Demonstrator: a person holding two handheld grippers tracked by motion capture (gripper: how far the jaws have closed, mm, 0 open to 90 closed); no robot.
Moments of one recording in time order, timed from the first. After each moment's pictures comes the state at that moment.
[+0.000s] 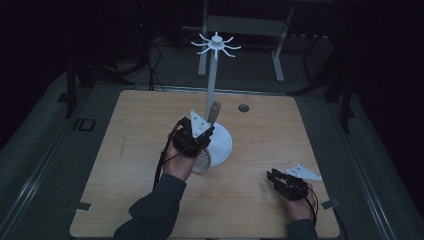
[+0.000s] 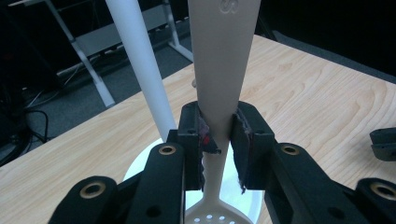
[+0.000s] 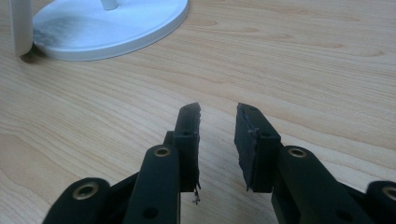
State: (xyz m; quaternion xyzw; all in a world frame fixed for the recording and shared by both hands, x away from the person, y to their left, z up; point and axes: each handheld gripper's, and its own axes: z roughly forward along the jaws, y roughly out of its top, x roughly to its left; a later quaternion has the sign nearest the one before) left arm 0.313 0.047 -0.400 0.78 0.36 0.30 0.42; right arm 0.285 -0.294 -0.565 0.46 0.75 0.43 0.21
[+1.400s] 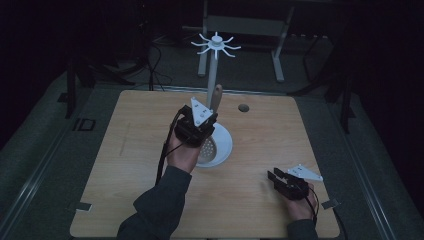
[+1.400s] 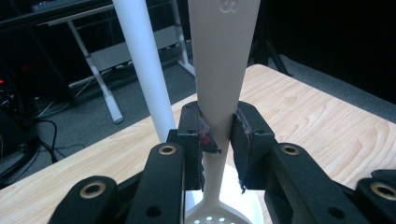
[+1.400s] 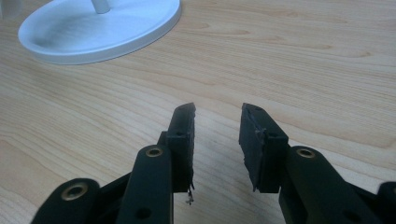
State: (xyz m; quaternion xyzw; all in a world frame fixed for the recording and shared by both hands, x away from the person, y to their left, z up) left arm 0.320 0.039 -0.367 0.75 0.37 0.32 0.45; right arm 0.285 -0.296 -0.565 0.46 0.74 0.43 0.22
